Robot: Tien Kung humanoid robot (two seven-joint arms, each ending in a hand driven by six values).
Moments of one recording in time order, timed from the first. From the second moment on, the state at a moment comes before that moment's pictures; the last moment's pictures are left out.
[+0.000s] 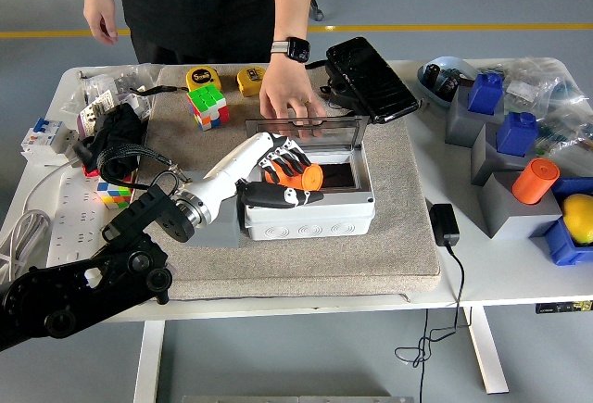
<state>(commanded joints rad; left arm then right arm) -0.64 0.35 -0.45 -1.49 1.28 0.39 0.20 0.04 -0.27 0.51 0.47 -0.33 -0.22 0.00</state>
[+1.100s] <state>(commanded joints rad) -0.63 0.34 -0.69 -1.41 1.46 0.31 0.32 0.04 -0.27 0.51 0.47 -0.33 -0.22 0.00</state>
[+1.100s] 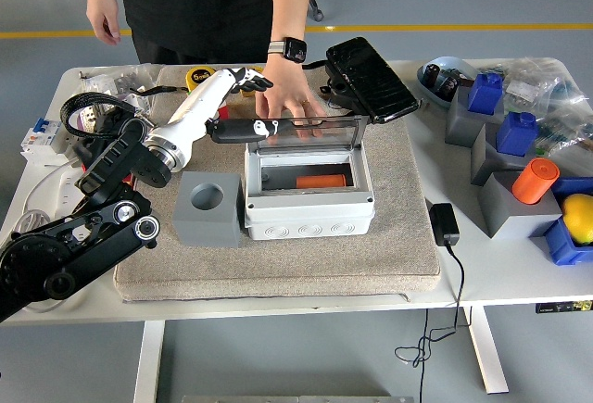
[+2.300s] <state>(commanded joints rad) -0.56 0.39 -0.70 -1.56 1.43 0.15 0.47 0.04 -0.27 0.51 0.47 -0.33 -0.22 0.00</state>
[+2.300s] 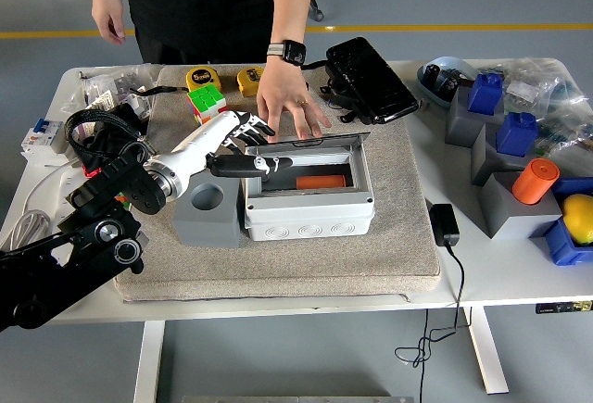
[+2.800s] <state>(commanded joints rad) -0.56 0.39 -0.70 -1.57 1.43 0.15 0.48 0.04 -0.27 0.51 0.47 -0.33 -0.22 0.00</state>
